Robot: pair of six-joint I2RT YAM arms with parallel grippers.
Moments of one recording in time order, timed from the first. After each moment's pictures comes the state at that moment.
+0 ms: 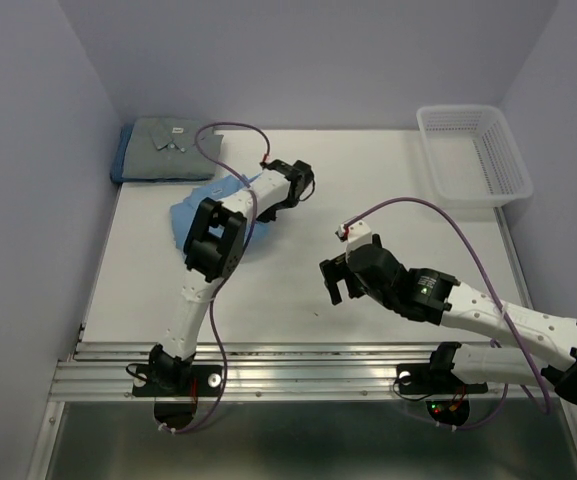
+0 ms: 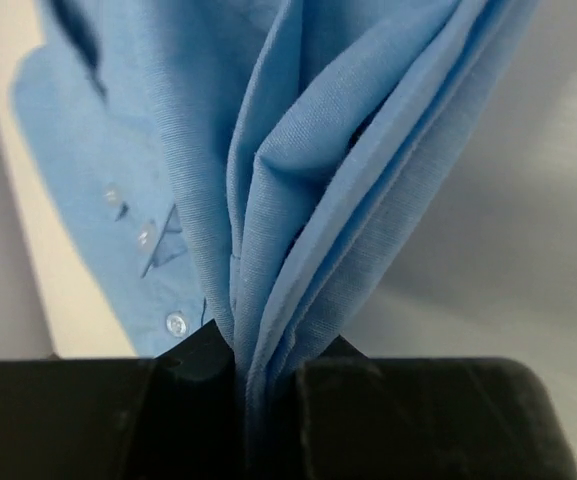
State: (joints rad) left arm -0.55 2.34 1.99 -1.21 -0.82 -0.56; right arm 1.04 1.05 0.83 -0.47 0.44 0.34
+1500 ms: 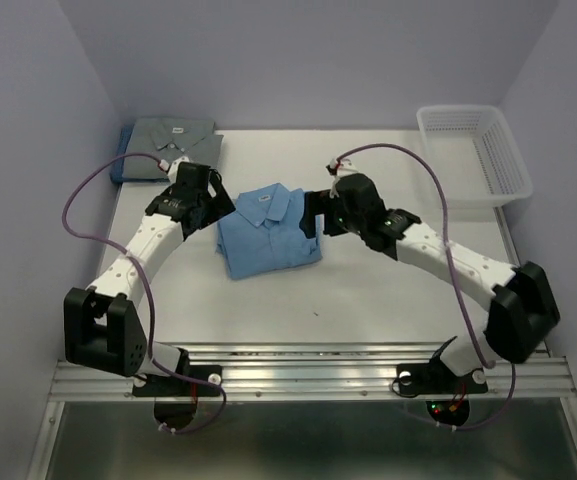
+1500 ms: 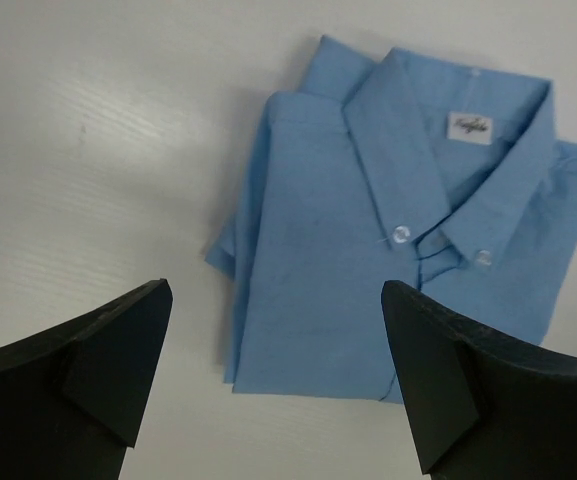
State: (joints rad) left arm -0.28 1.40 1.16 -0.58 -0.23 -0.67; right arm 0.72 1.37 1.10 -0.27 0.09 0.41
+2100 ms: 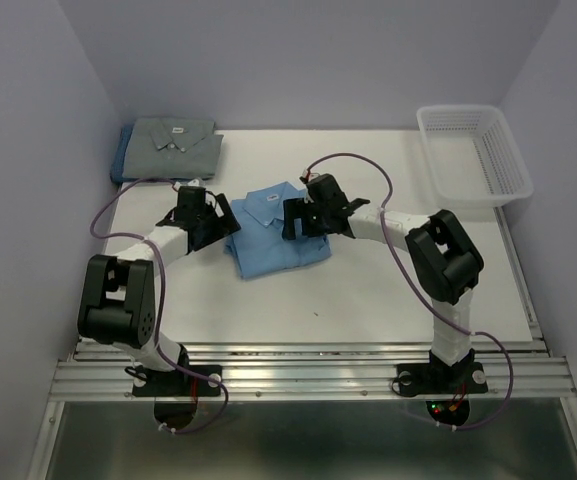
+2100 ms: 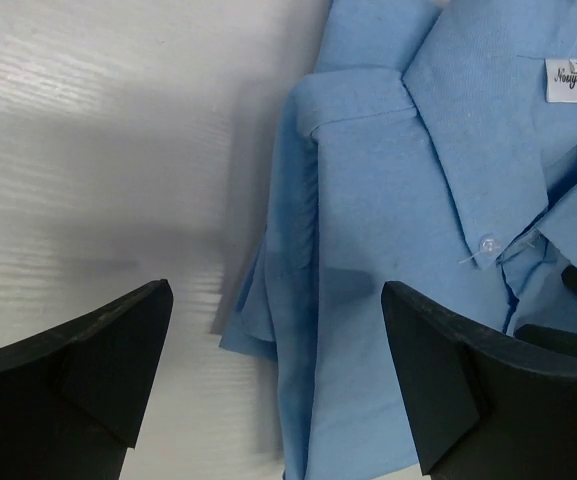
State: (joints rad) left arm -0.16 1.53 0.83 -0.15 0.05 -0.58; right arm 0.63 1.99 1.35 -0.17 -0.07 0.41
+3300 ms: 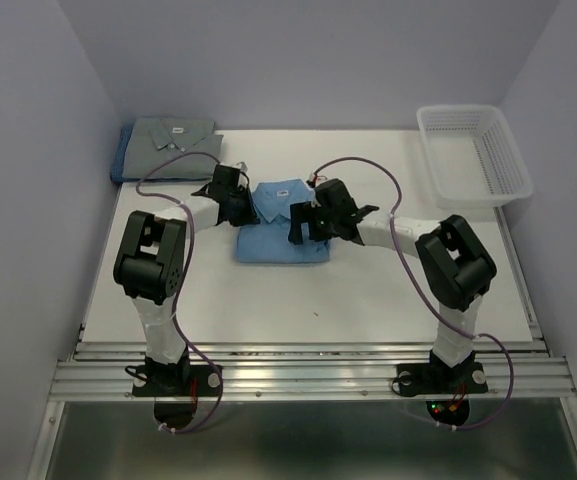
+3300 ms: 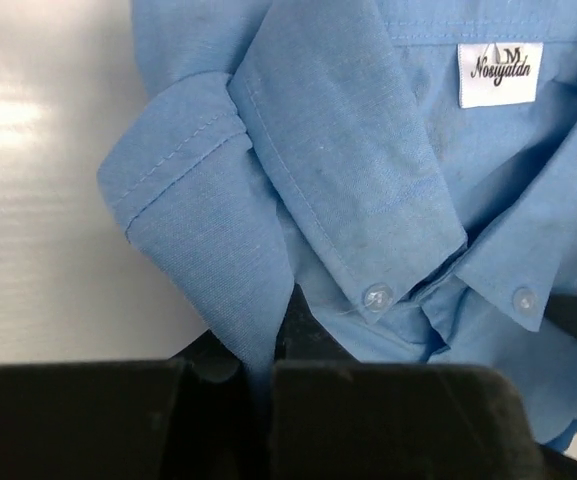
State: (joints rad) left arm -0.28 1.88 1.13 -0.13 0.20 -0.50; right arm 0.62 1.93 1.24 -0.07 -0.09 0.40
